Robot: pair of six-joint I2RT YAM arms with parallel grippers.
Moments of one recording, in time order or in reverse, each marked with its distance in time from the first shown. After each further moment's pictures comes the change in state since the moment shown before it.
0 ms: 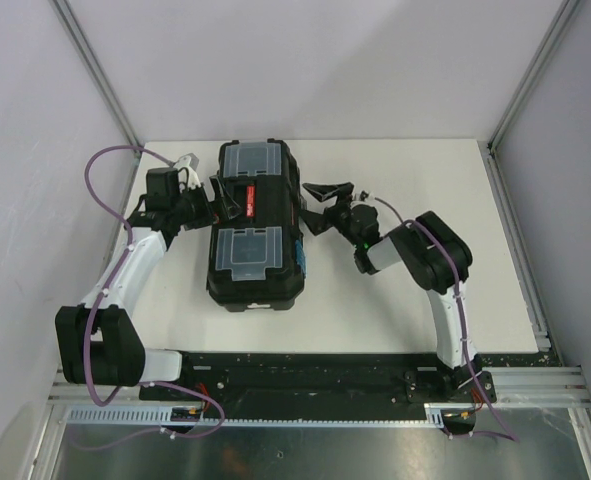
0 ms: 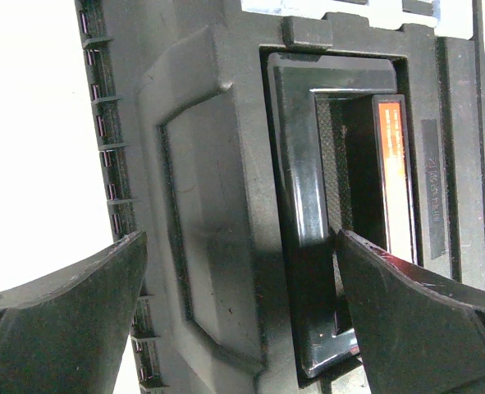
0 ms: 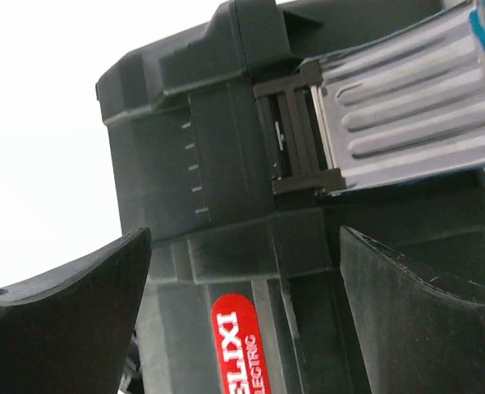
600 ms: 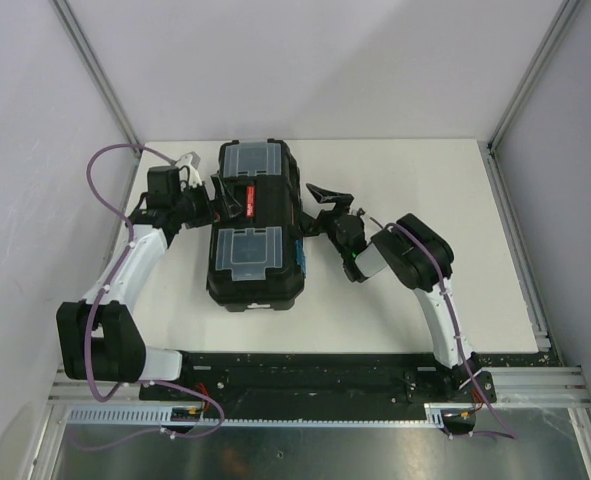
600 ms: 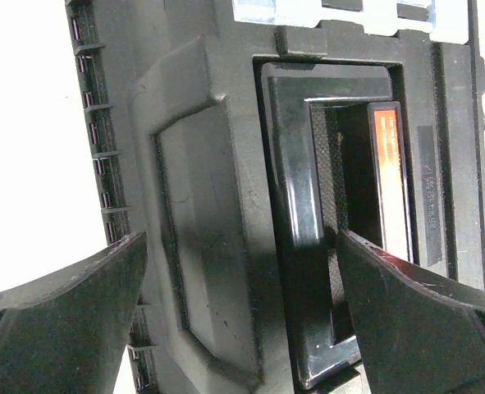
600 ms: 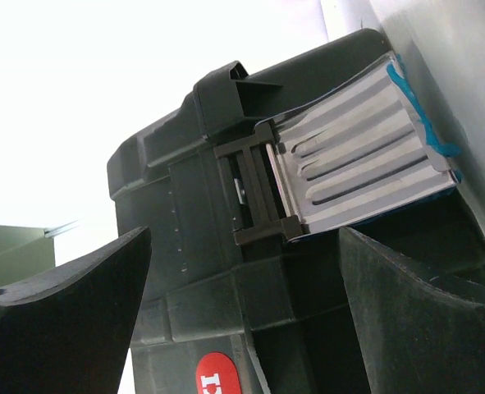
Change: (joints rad) left arm 0.000 0.020 0.014 0.005 0.011 0.000; right arm 0.090 0.109 0.029 0.054 0.319 0.249
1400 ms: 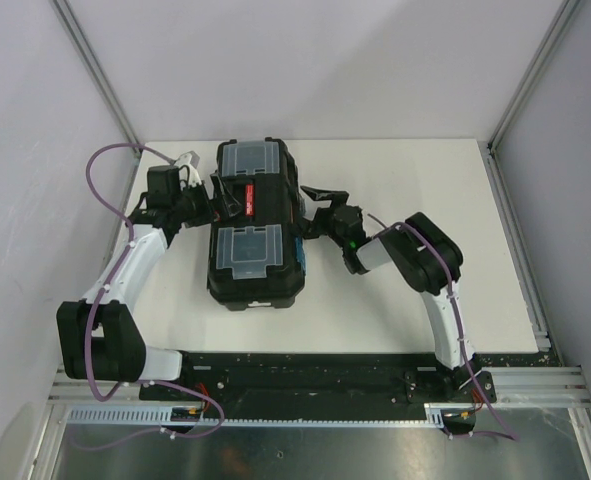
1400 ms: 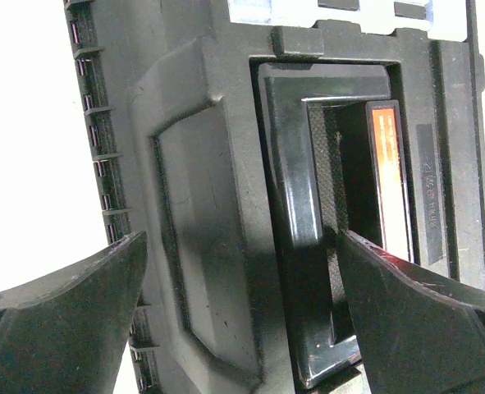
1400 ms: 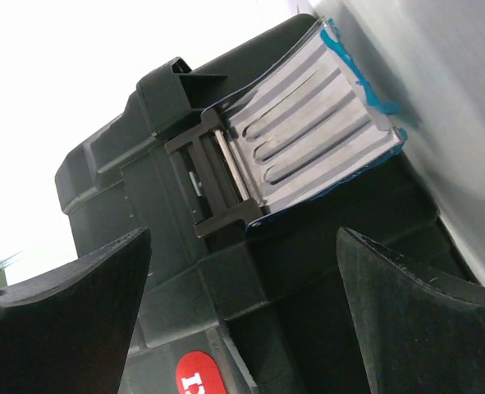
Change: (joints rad) left arm 0.000 0.002 0.001 0.009 -0.013 0.000; right arm 0.001 -0.073 0.043 -0.266 -0.105 0.008
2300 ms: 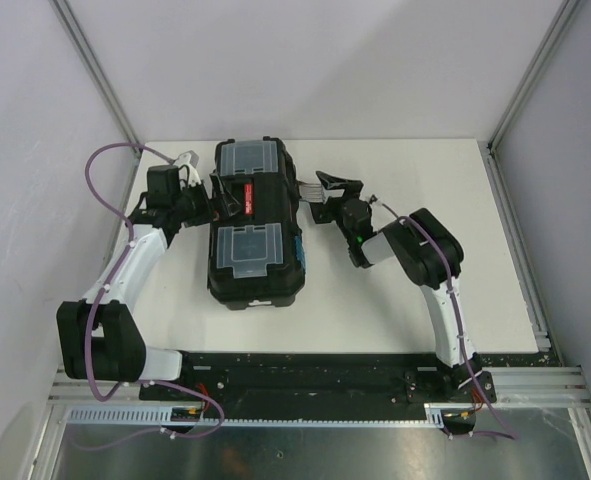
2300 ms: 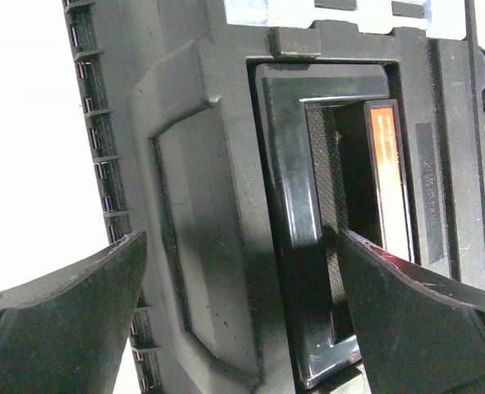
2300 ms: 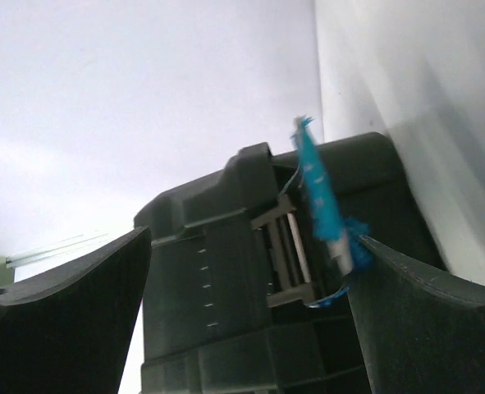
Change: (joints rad) left arm 0.000 0.000 0.000 0.006 -0.012 0.000; right arm -0.062 0.055 0.043 0.110 0.130 -0.123
